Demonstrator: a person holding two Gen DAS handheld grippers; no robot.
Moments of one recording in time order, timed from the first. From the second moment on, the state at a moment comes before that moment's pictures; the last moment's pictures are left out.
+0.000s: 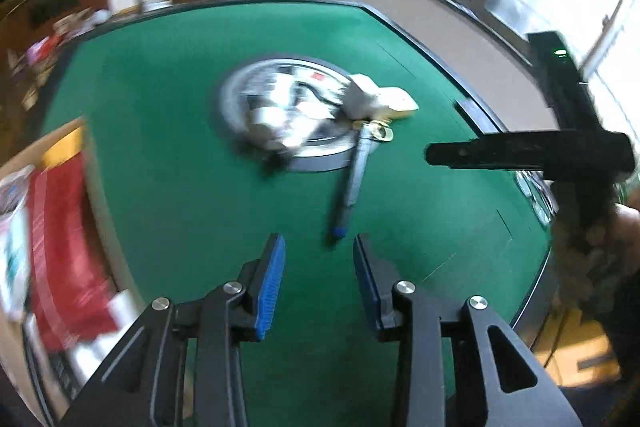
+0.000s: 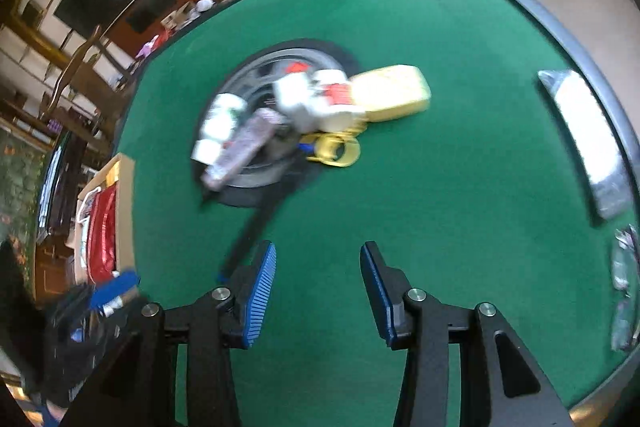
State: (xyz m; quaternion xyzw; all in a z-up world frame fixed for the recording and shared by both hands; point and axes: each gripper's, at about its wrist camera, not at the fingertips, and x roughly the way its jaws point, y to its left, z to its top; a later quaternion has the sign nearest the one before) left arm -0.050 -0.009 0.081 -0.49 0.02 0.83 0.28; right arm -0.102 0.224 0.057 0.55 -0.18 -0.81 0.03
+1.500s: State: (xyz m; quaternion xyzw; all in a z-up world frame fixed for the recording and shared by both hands) left arm -0.036 0.048 0.004 -0.54 0.03 0.83 0.09; right arm -0.196 0.248 0.001 0.59 -0.05 -0.76 0.27
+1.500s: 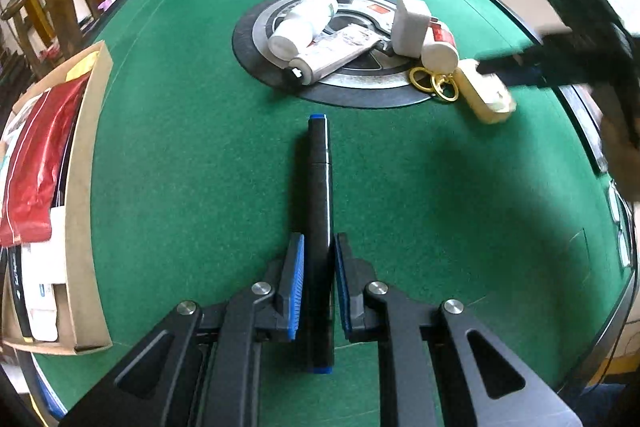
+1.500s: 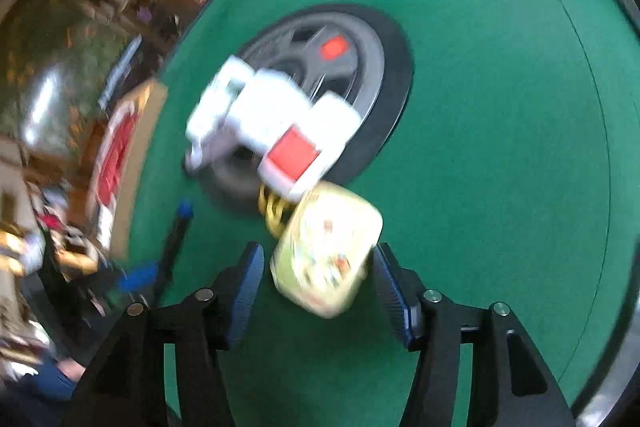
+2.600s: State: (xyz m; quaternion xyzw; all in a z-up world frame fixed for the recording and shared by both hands) left arm -0.021 0.030 0.025 -0.53 0.00 0.82 0.22; right arm -0.048 0.210 0.022 0.56 -0.16 -0.81 0.06
